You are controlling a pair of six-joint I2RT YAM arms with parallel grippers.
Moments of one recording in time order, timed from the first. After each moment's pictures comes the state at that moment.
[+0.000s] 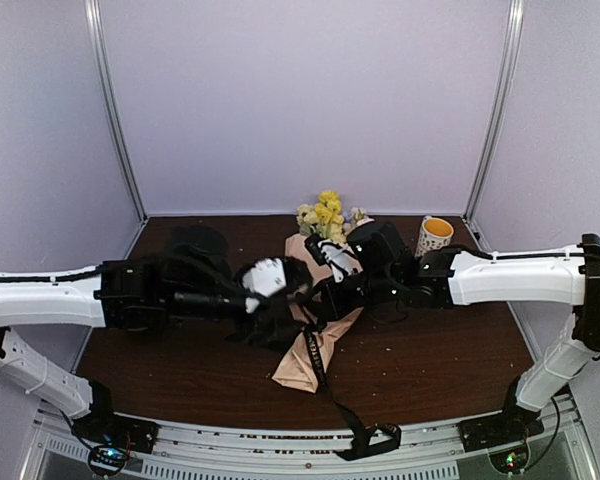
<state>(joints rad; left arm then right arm) -1.21 1.31 1.03 -0.21 0.04 0.34 0.97 1.57 1.10 -0.13 -0.17 0.37</state>
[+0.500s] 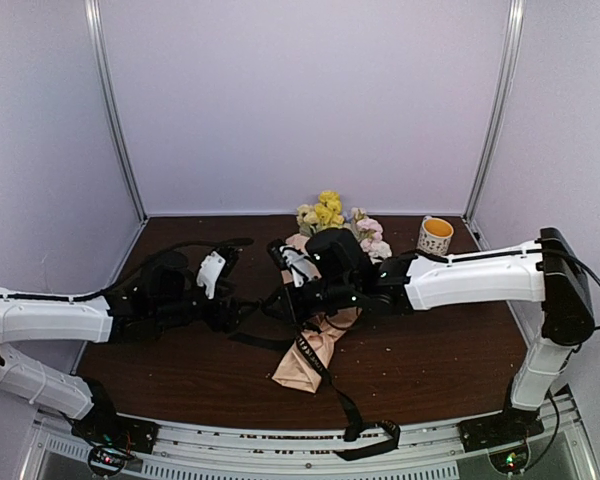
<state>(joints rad) -0.80 1.22 0.58 0.20 0.07 -0.08 1.05 1.76 1.26 -0.03 -0.20 0.51</state>
